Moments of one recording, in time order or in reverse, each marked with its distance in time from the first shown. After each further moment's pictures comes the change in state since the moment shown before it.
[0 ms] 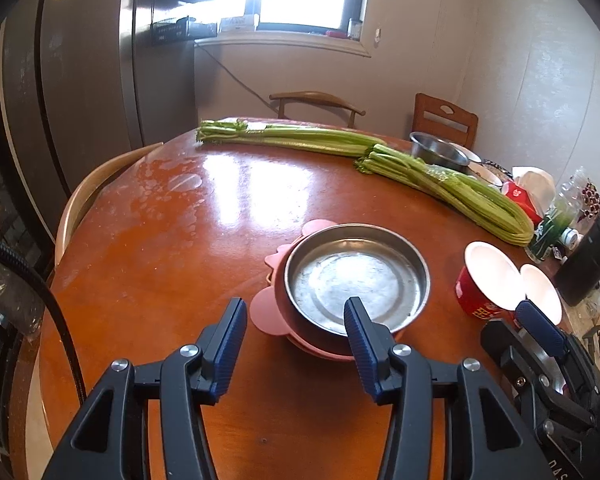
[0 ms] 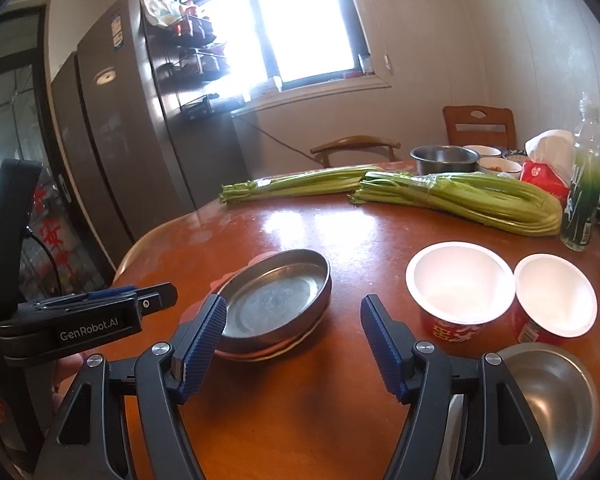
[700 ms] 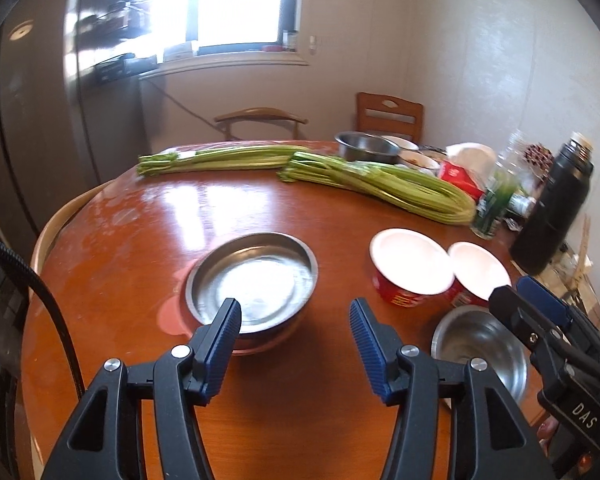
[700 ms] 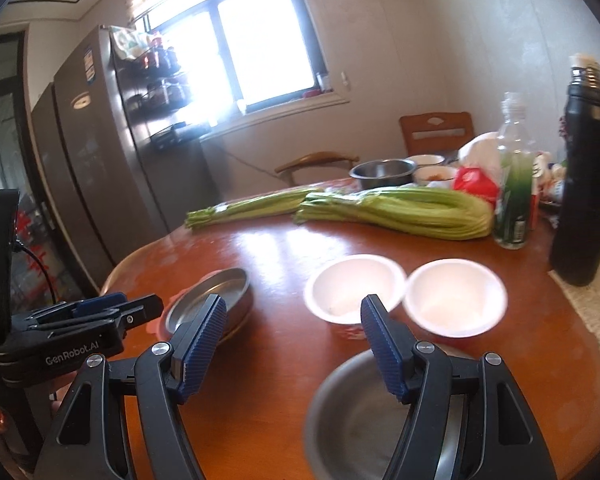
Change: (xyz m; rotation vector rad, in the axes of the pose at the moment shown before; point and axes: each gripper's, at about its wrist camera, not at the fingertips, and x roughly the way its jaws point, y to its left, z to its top) left arm -0.024 -0.092 -0.013 0.149 -0.047 -0.102; right arm -0.070 -0.075 0.003 0.081 -0.049 -0.081
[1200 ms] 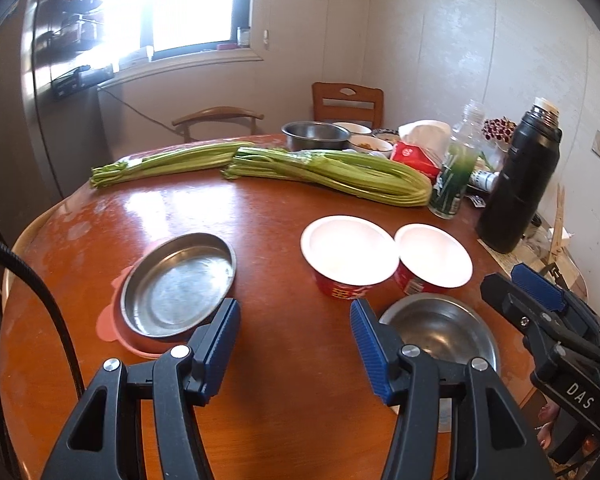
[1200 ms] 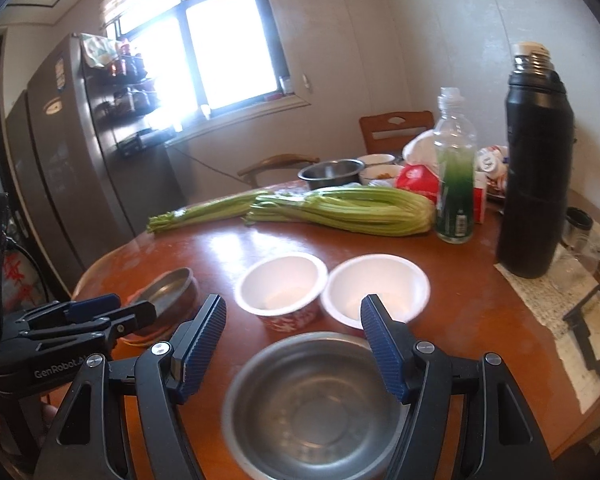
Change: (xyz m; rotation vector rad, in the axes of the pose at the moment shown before) left arm 0.012 -0.055 -0.005 0.087 0.021 -0.091; right arm -0.024 -0.048 -0.006 0.030 0.004 -0.115
